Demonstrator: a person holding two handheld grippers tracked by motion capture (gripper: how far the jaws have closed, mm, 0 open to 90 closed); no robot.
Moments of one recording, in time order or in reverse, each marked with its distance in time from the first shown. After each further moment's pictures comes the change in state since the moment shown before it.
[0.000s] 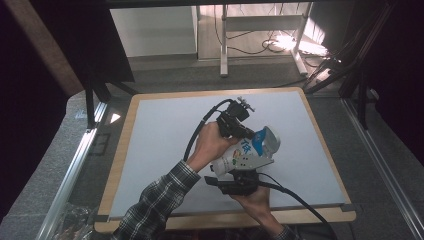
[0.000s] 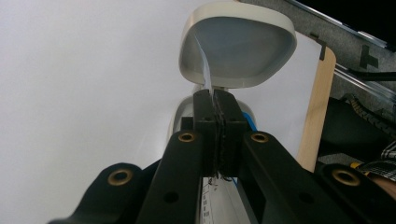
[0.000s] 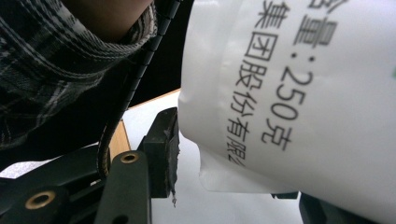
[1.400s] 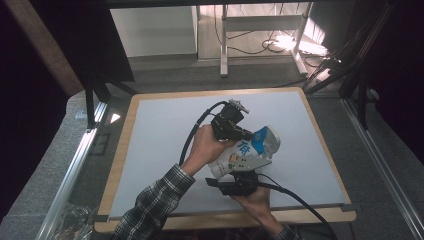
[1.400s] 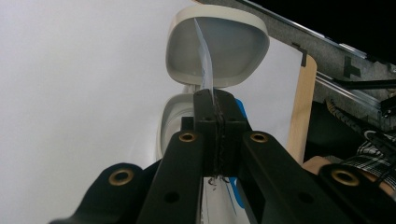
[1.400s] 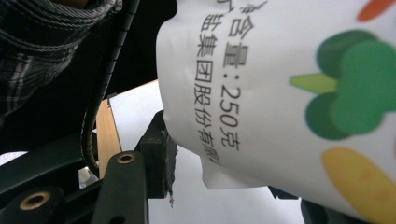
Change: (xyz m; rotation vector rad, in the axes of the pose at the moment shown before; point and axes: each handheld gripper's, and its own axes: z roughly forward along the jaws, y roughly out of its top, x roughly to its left) left arm -0.003 -0.015 -0.012 -0.075 -0.042 0.006; right arm -0.006 -0.011 0.005 0.044 -0.026 -0.002
